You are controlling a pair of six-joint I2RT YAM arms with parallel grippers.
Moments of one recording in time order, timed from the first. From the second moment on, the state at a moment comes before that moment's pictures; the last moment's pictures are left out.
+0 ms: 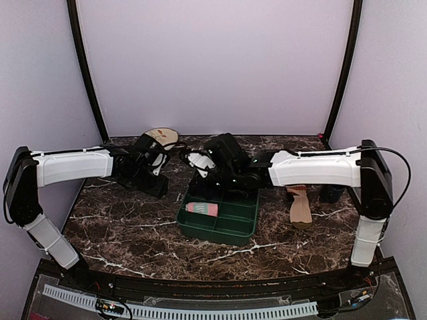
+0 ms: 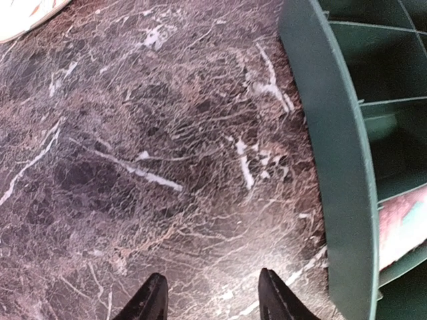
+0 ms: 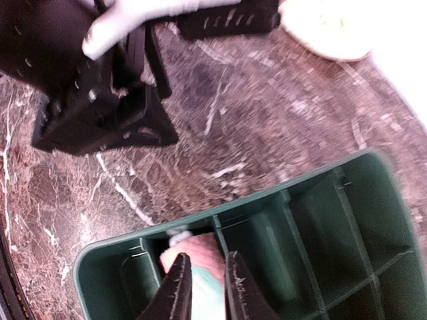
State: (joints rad) left arm -0.63 1.58 1.10 -0.62 -0.14 -0.22; right arm 1.04 1.92 1.48 -0.24 0.01 -0.02
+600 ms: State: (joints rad) left arm -0.59 1.65 1.11 -0.45 0.03 -0.36; right arm 1.04 1.60 1.13 -0.30 0.27 0.09
